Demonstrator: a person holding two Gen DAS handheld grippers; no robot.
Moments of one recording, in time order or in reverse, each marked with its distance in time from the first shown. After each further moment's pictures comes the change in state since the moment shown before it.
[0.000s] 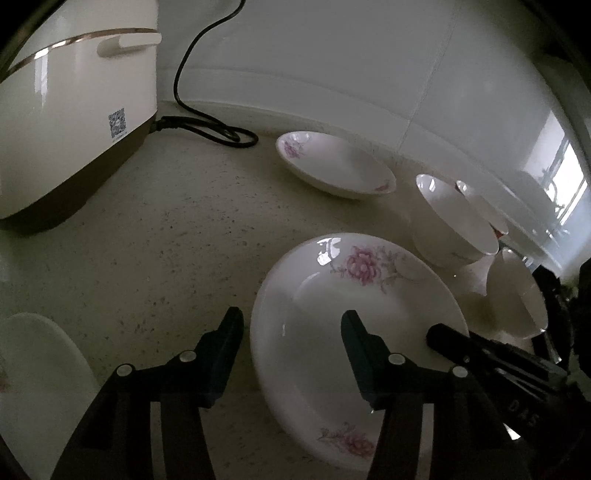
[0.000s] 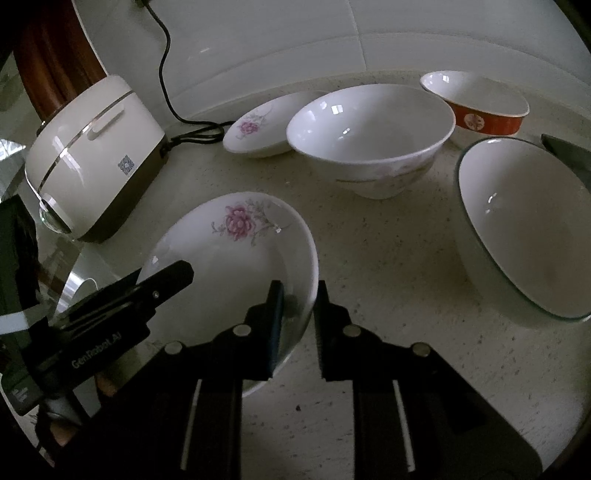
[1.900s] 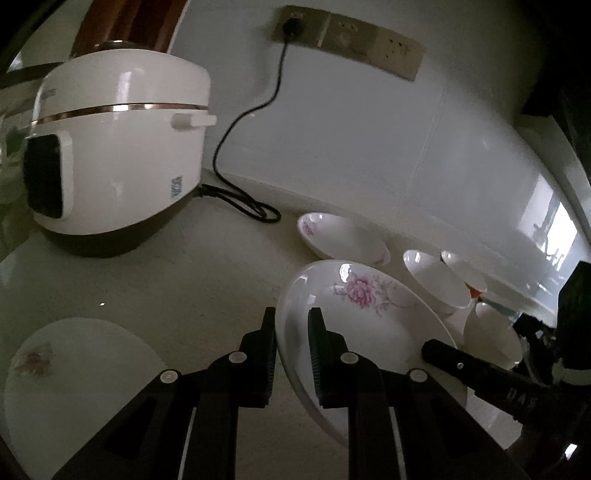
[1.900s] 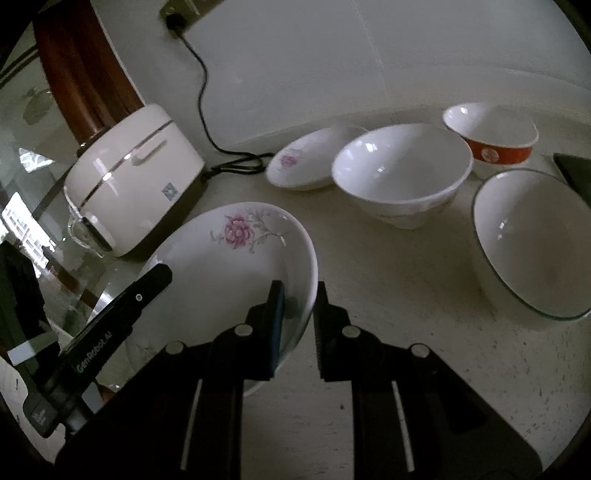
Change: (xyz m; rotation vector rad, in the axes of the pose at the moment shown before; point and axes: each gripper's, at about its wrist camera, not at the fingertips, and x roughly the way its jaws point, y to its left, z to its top) left arm -0.066 0.021 -0.019 -0.083 -0.305 -0.007; right arm -0.038 0.004 -0.008 -0.008 -0.125 0.139
